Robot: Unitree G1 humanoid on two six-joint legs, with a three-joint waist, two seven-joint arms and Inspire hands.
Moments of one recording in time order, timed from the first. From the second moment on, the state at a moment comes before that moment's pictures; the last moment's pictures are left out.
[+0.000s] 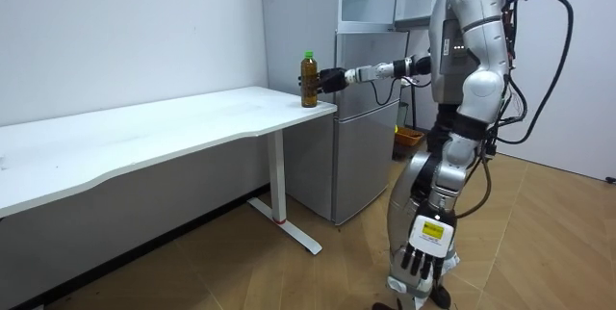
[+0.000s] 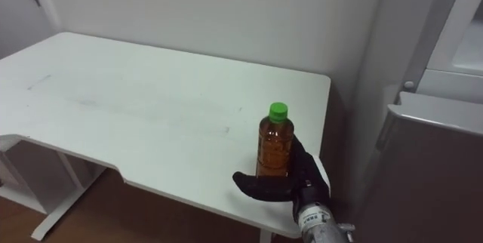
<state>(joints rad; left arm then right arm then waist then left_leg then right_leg) 0.22 0.24 -0.10 1.02 -0.07 0.13 -0.07 -0.45 -0.26 0.25 0.46 0.47 0.01 -0.25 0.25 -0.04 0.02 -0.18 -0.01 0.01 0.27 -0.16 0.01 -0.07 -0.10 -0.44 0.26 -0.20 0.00</state>
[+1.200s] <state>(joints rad) 0.21 0.21 -0.14 1.04 -0.12 0.10 -0.03 -0.49 -0.26 0.24 0.58 0.46 -0.06 -0.44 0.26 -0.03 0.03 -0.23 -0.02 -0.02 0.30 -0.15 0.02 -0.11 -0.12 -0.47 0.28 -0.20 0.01</state>
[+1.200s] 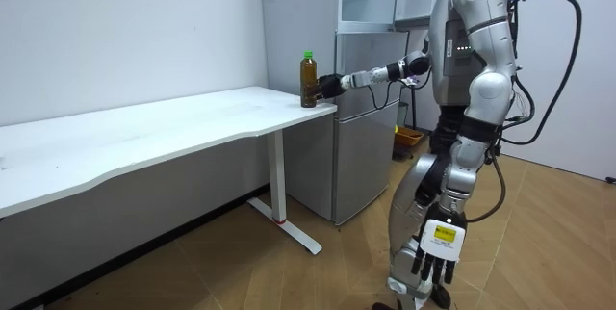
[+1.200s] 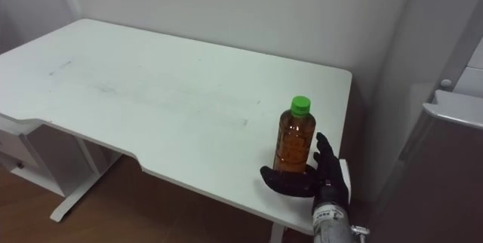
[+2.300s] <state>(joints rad) 0.20 0.22 -0.16 1.03 -0.13 0.06 -0.03 -0.58 -0.26 0.26 0.57 0.35 -0.07 -0.54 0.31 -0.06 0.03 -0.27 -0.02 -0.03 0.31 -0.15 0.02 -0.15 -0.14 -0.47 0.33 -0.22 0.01</state>
